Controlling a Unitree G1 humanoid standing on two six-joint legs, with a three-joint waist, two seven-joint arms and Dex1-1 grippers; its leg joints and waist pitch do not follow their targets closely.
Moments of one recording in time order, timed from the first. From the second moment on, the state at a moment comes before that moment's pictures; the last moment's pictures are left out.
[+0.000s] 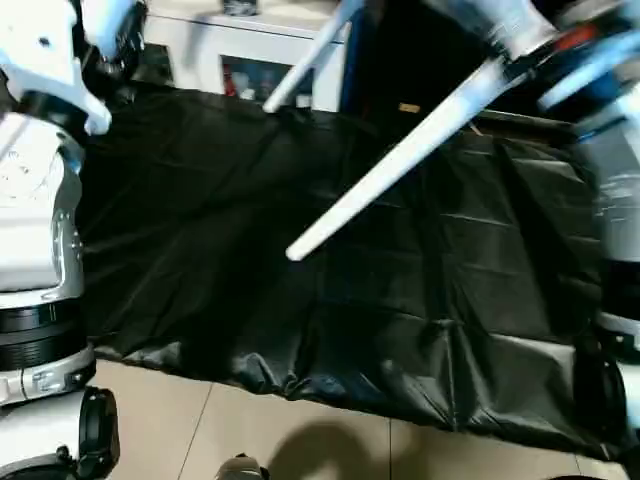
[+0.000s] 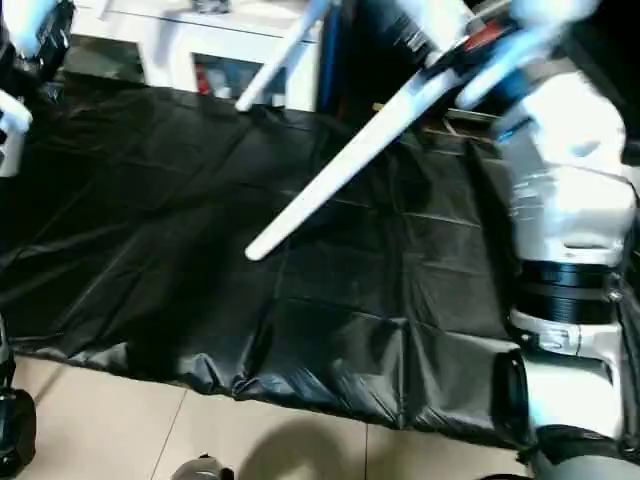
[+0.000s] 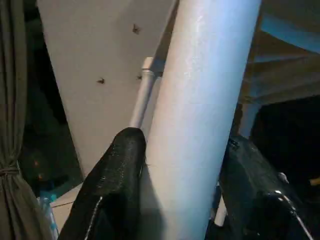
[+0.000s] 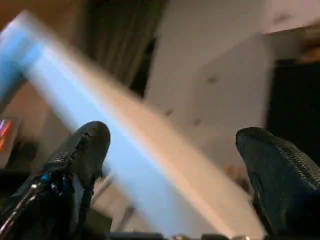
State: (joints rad) left arm -0.67 0.46 0.28 -0.02 -0.05 0.17 -0.37; right arm -0.86 -0.38 -0.36 0.11 0.55 0.20 0.50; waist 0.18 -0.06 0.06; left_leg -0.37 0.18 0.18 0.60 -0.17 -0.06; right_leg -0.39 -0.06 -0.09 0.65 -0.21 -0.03
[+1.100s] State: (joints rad) left arm -0.67 0.52 0.27 0.09 -0.09 0.06 -0.48; right arm -0.78 -0.20 -0.27 0.77 0.63 0.27 0.87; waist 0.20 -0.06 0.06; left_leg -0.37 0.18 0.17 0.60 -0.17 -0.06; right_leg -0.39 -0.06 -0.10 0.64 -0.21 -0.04
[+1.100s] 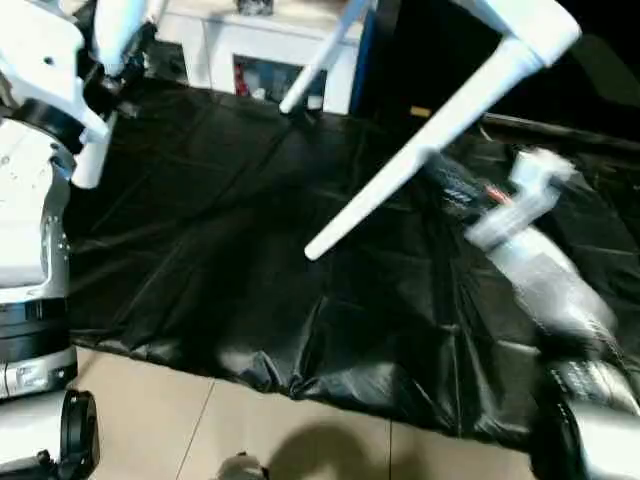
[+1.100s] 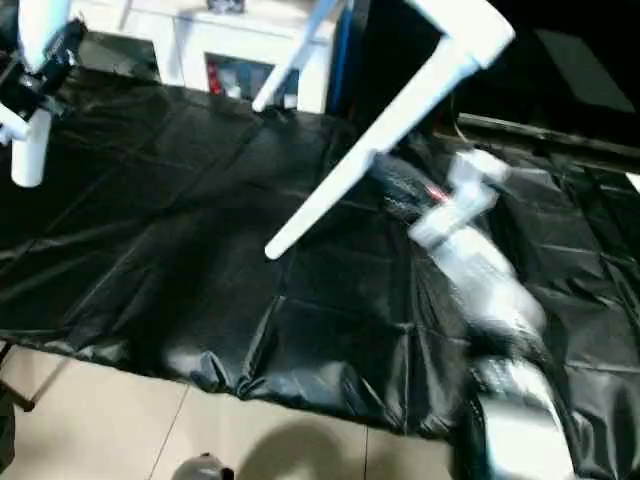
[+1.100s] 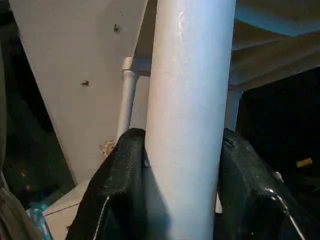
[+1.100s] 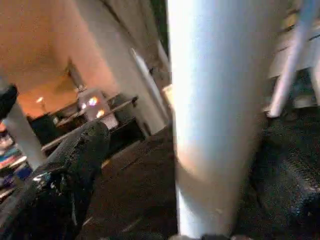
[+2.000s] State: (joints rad) left arm -0.52 0.47 0.27 0.24 -0.13 0.05 -0.50; right arm -0.54 -0.33 -0.19 0.22 0.69 0.48 1.09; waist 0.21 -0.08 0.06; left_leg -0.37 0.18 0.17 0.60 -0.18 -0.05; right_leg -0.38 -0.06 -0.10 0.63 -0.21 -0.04
